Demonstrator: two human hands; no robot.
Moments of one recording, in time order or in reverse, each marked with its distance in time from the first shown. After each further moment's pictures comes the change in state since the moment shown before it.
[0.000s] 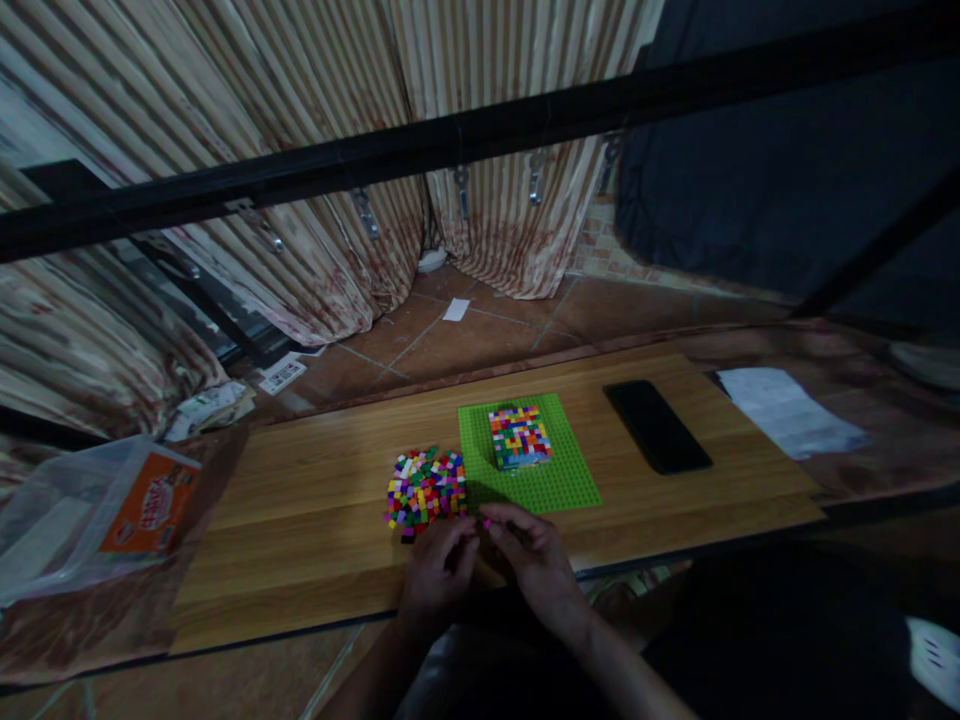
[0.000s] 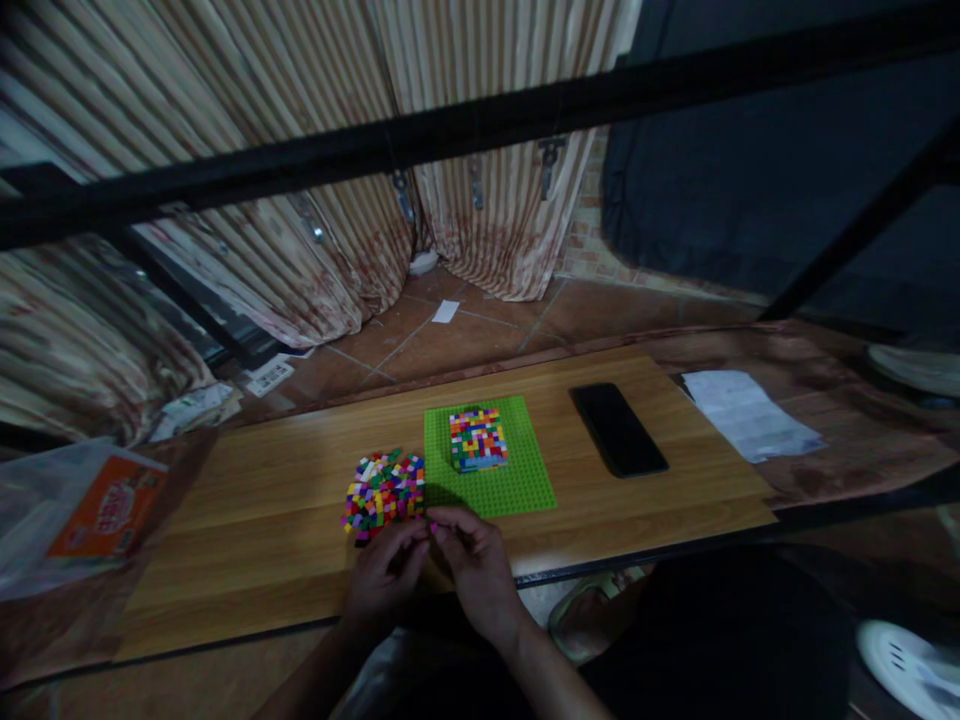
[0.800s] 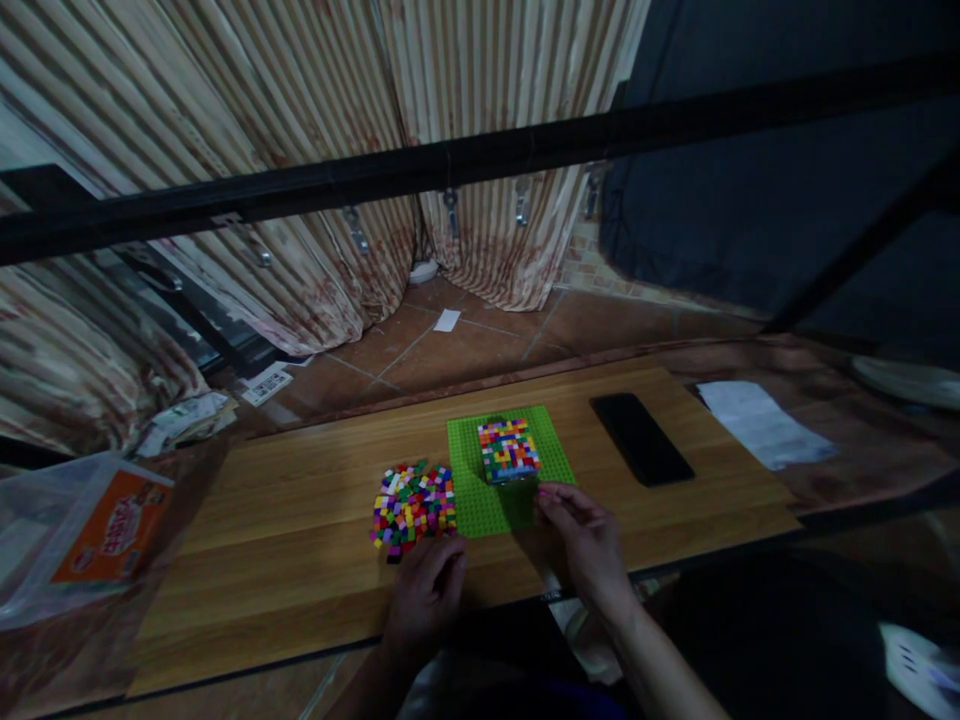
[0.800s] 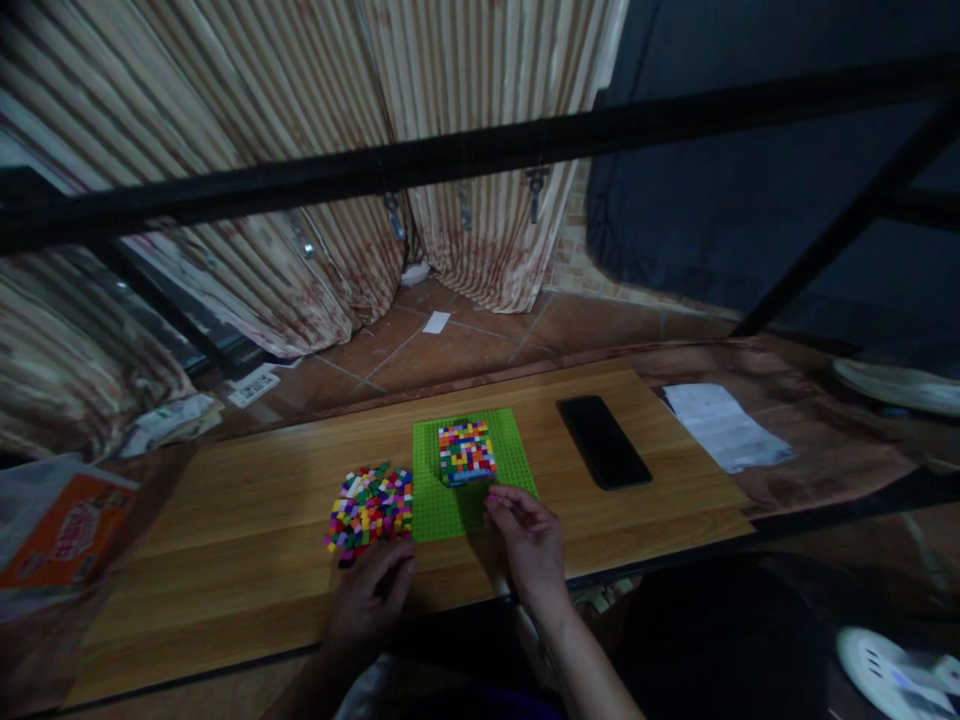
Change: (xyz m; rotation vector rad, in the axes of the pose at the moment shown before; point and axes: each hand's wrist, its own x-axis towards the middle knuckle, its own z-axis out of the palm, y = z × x) left_hand 0.002 0.005 -0.005 0.040 -0.043 -0.029; right_hand 0.024 -0.030 -0.054 -0.007 0.362 -0.095
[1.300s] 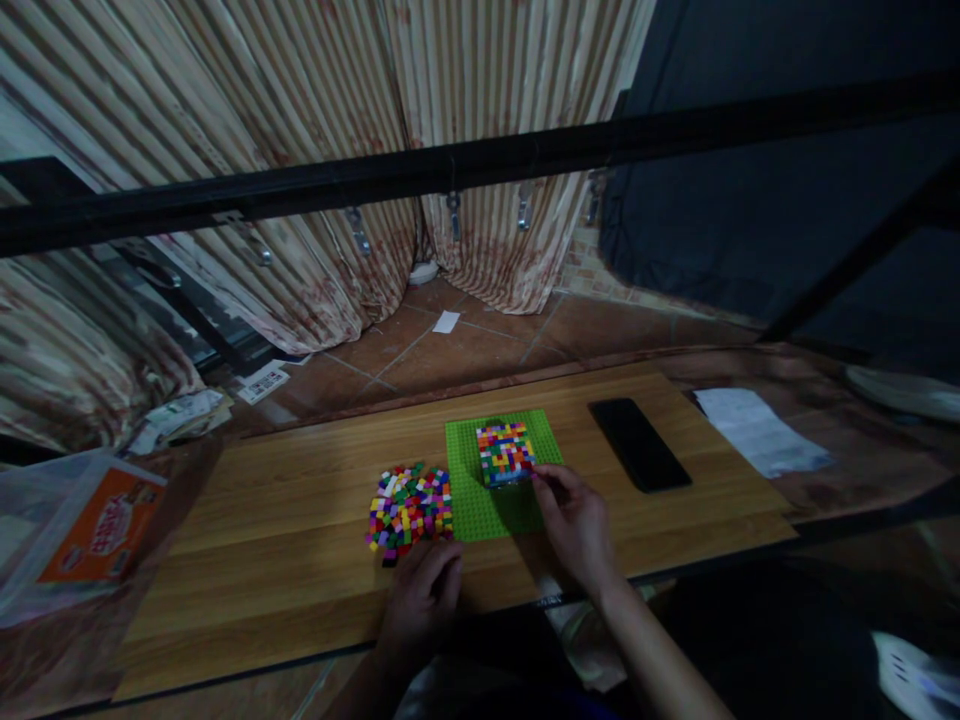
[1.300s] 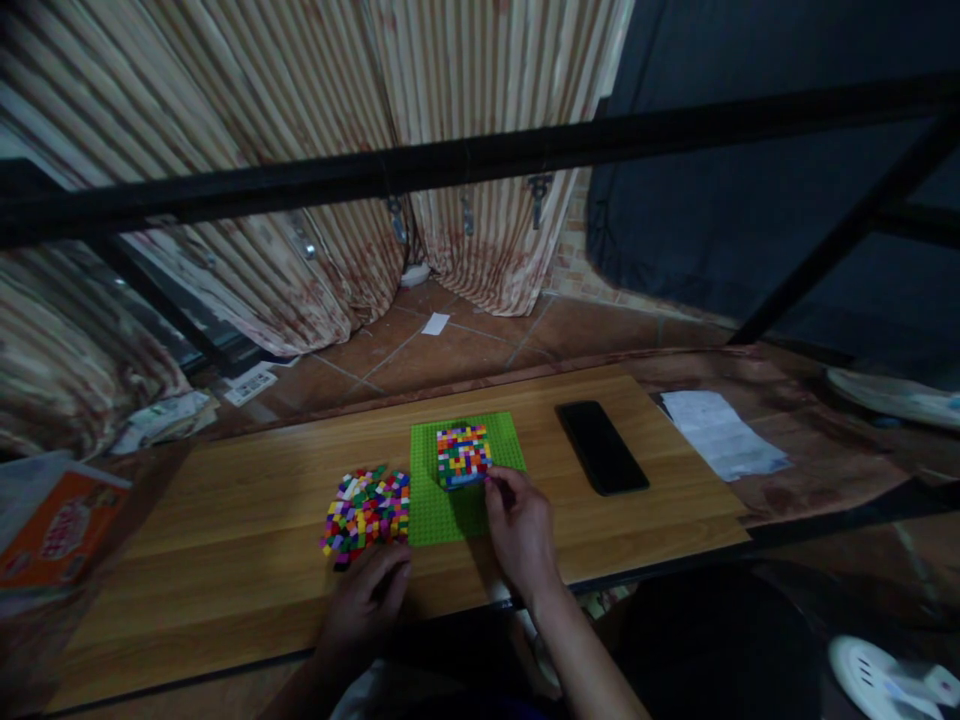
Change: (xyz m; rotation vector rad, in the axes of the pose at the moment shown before) left_hand -0.001 0.000 0.001 0.005 0.014 -0.007; right_hand 0.026 -0.002 -0.002 -0.579 -0.067 -0.412
